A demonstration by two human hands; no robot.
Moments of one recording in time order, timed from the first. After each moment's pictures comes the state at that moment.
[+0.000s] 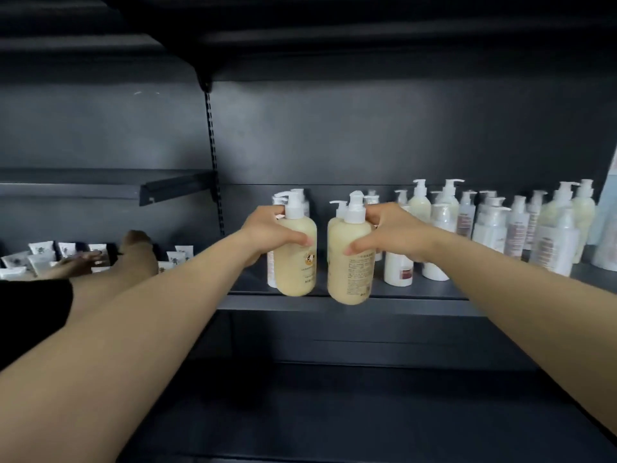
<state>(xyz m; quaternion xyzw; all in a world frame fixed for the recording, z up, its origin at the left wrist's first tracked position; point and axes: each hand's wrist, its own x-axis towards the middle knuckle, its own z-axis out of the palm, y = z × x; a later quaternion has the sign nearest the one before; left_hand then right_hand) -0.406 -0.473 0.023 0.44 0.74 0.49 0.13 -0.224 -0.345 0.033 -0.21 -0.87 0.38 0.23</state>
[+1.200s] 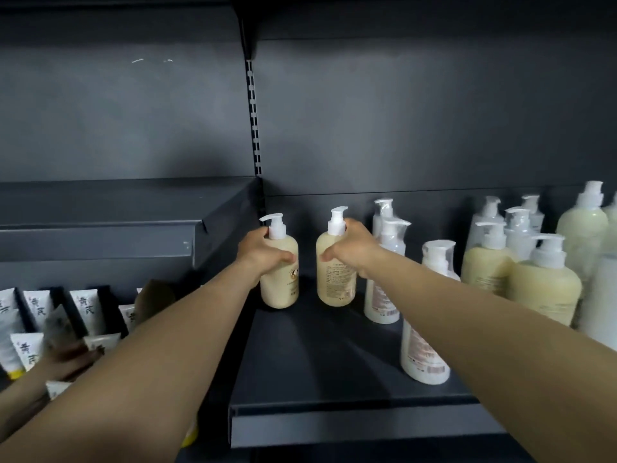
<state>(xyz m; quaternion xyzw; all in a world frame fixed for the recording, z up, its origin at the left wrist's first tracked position) -0.752 -0.391 -0.023 0.37 0.77 0.52 0.10 -0.611 -0.300 -0.010 -0.37 -0.77 0.43 0.30</state>
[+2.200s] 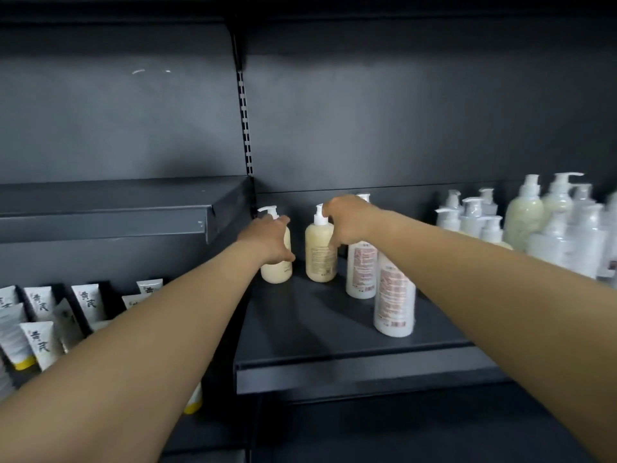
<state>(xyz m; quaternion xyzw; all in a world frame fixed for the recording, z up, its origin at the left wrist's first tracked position) -0.703 -0.430 0.008 0.53 0.83 0.12 -0.07 -0.555 -0.366 0.051 -0.34 -0.93 -0.06 0.09</state>
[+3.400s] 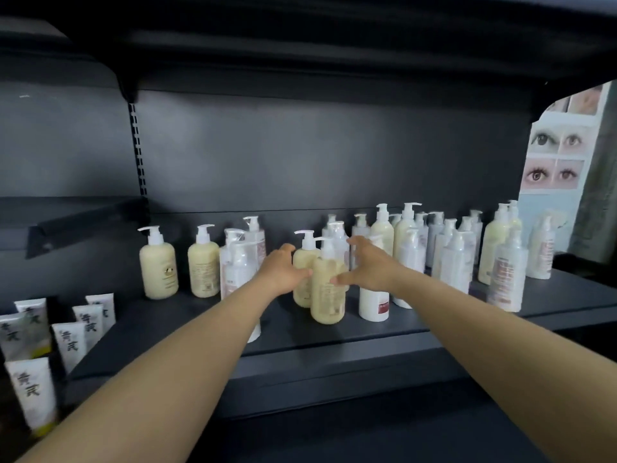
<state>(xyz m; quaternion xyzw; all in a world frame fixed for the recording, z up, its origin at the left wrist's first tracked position) -0.435 -0.360 -0.001 0.54 0.75 0.36 0.10 -0.268 -0.301 0.016 -0.41 -0.85 0.25 0.24</state>
